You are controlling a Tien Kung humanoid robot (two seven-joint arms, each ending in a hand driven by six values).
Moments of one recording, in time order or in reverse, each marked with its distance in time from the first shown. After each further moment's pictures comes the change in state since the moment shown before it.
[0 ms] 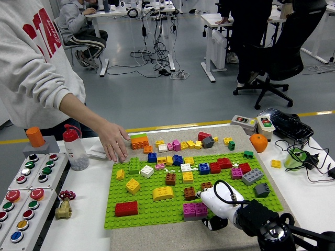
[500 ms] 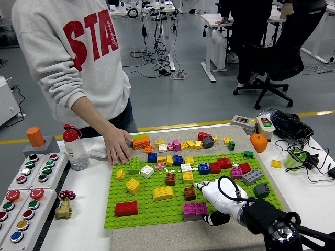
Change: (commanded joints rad) left arm 0.000 0.000 -0.002 0.001 0.003 -0.001 0.000; right arm -0.045 -0.049 0.057 0.090 -0.006 -0.049 0.006
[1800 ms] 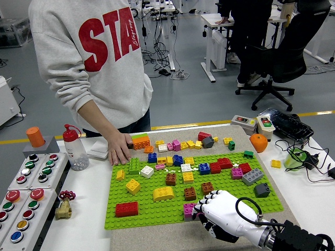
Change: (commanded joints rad) left arm 0.007 -0.006 -0.017 -0.001 0.029 -0.007 0.009; right arm -0.138 -0.107 -0.024 -0.011 0.000 -0.411 0.422
